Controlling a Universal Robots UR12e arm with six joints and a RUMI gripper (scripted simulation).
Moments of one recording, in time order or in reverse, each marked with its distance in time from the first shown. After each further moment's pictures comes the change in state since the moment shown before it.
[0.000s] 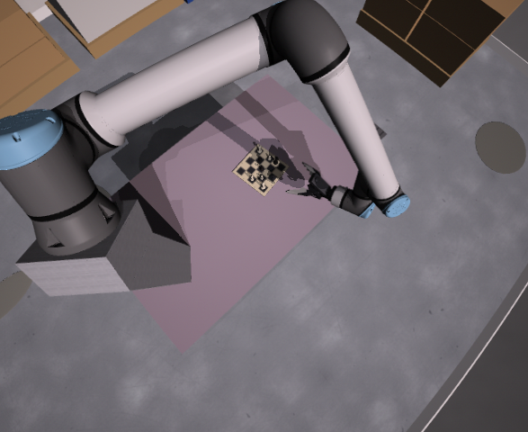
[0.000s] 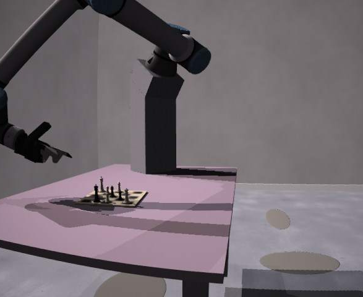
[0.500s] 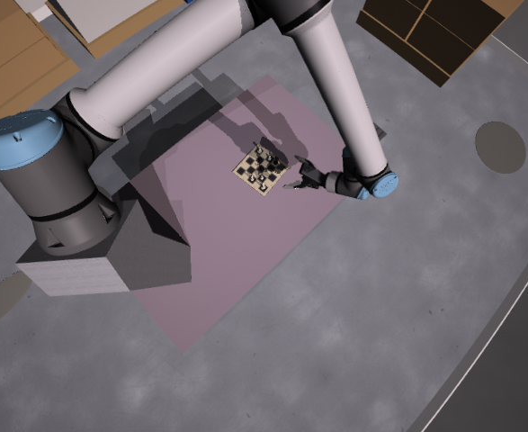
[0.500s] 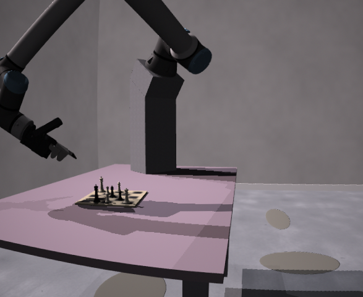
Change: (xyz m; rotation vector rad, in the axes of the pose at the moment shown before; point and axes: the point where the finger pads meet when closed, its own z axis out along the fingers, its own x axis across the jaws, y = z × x) arm 0.010 -0.012 0.032 -0.160 -0.105 -0.116
